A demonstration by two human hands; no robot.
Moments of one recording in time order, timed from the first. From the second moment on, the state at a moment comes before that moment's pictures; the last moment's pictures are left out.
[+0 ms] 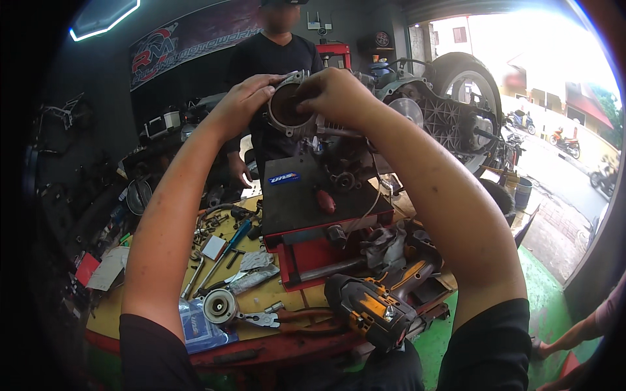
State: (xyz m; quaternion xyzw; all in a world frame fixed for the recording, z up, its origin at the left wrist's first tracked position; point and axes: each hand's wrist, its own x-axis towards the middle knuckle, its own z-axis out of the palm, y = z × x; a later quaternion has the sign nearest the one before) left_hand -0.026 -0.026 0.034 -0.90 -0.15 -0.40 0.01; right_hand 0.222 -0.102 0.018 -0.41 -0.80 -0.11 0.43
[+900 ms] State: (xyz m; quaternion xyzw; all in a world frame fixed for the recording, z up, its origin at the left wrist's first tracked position) left_hand 0.009 -0.047 -0.010 -0.77 -0.15 -0.51 0.36; right_hand 0.205 -0.095 -0.026 -0.30 -0.72 -0.37 0.51
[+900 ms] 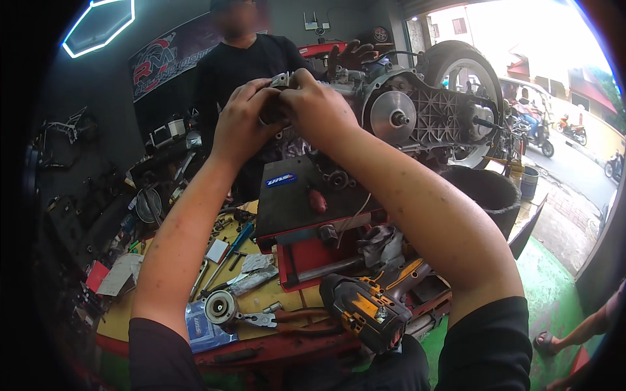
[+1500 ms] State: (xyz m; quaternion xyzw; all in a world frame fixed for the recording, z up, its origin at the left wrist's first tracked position) left_hand 0.011 -0.057 -0.003 -0.79 -0.18 -0.48 0.33; right_hand 0.216 -0.092 -0.026 -0.26 -0.75 -0.40 0.46
